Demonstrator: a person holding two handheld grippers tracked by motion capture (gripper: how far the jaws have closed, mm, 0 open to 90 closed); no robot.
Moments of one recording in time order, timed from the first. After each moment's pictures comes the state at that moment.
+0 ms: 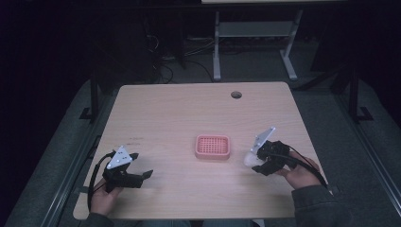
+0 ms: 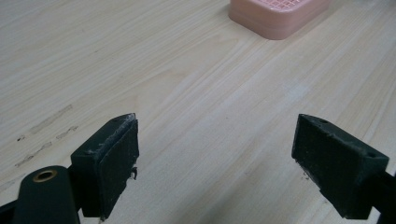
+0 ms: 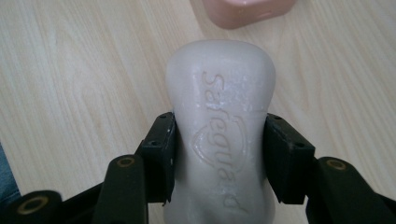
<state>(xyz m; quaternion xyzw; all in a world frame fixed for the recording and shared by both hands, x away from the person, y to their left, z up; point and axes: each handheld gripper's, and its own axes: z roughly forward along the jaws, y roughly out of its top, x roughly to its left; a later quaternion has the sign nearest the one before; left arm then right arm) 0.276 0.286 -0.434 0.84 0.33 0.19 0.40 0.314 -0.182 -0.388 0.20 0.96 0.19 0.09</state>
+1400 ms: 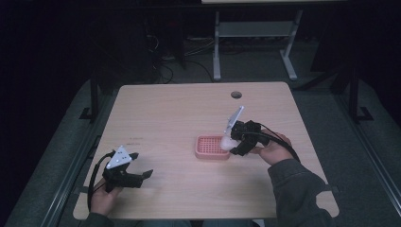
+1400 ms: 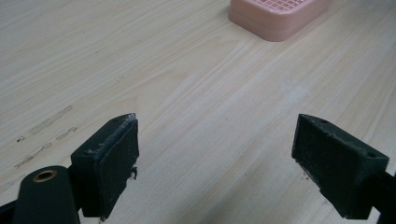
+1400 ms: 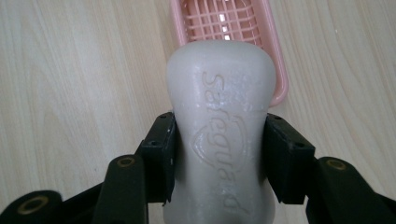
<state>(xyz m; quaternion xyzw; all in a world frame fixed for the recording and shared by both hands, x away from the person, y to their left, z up) 0.276 0.286 -0.434 0.83 0.33 0.19 0.40 0.369 -0.115 -0.364 0.15 0.97 0.18 0.08</state>
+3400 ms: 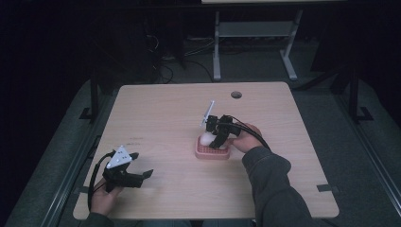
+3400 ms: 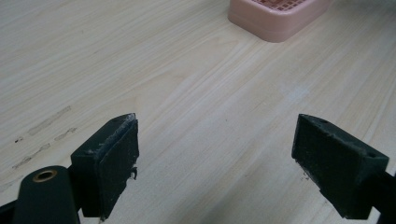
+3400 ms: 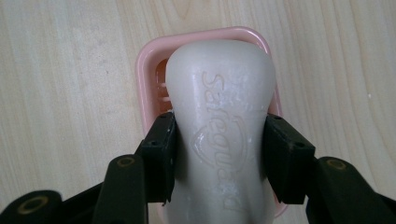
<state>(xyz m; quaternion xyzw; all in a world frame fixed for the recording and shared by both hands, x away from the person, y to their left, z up) 0.277 0.286 -0.434 0.83 0.33 0.19 0.40 0.425 -0.049 -0.400 0.13 0.98 0.16 0.04</state>
